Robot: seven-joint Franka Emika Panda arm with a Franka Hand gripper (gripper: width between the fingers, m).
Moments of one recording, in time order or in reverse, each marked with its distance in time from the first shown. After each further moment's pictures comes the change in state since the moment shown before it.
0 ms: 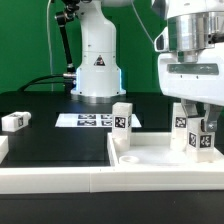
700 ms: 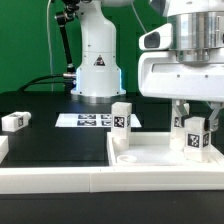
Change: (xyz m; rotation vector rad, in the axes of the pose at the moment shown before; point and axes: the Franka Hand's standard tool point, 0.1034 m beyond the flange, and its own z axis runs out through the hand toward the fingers) arm 0.005 0.000 -0.001 -0.024 0.019 -0.533
